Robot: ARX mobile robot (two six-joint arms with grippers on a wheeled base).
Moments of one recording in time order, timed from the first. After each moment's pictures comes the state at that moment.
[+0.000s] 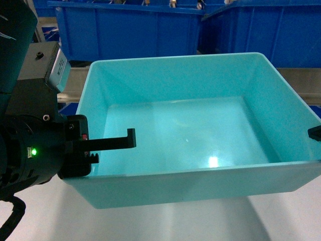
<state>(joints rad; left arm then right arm) -0.49 1.49 0.63 0.19 -0.40 -0.39 0.08 1.45 0.69 0.10 -0.28 -0.10</state>
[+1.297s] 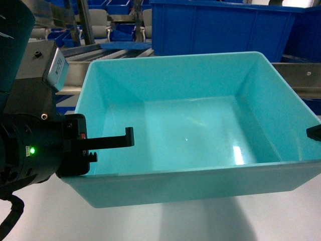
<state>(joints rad) -0.49 1.49 0.63 0.19 -0.40 -0.39 0.08 1.45 0.69 0.10 -0.28 -0.10</state>
